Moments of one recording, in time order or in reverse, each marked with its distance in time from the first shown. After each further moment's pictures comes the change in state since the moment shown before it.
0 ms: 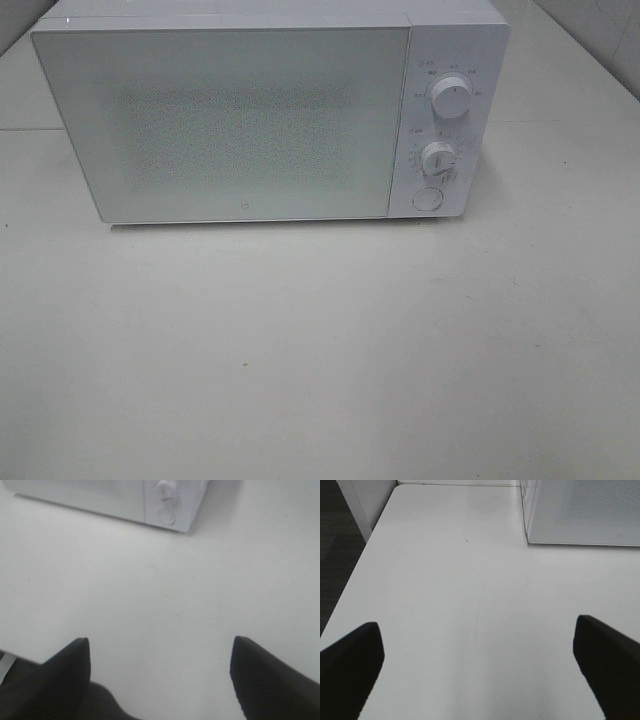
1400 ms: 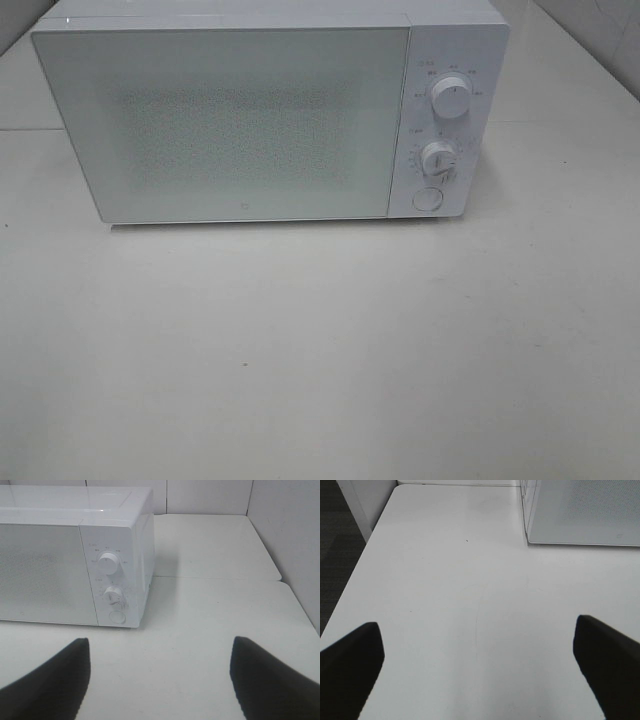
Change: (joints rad) left arm 0.000 0.000 0.000 0.000 0.000 0.000; right arm -0.148 -0.157 0.073 -0.058 -0.293 0.059
